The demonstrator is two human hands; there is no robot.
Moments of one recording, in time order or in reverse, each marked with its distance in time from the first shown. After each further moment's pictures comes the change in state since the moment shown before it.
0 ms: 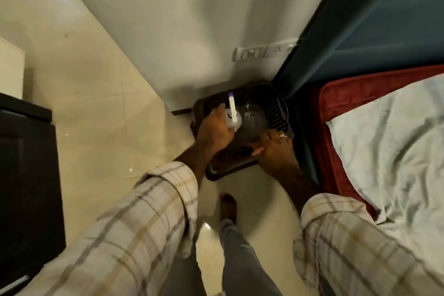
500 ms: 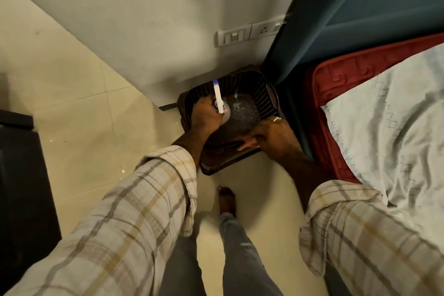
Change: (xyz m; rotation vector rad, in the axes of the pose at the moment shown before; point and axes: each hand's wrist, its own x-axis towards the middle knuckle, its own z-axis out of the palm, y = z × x) left_hand 0.056 0.002 0.034 -0.157 0.057 -0.192; right_hand 0.040 0.050 0.012 0.157 0.105 -0.201
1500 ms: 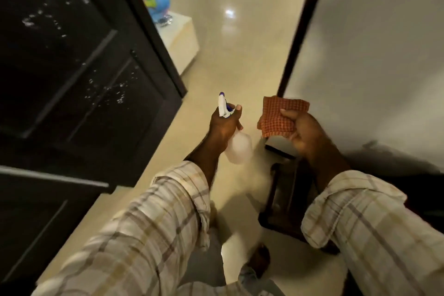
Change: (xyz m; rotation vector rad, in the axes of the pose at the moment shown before) left_hand -0.135 -0.115 -0.358 -0.952 0.646 -0.393; right_hand 0.149 -0.405 -0.062 1.419 -0.505 0.232
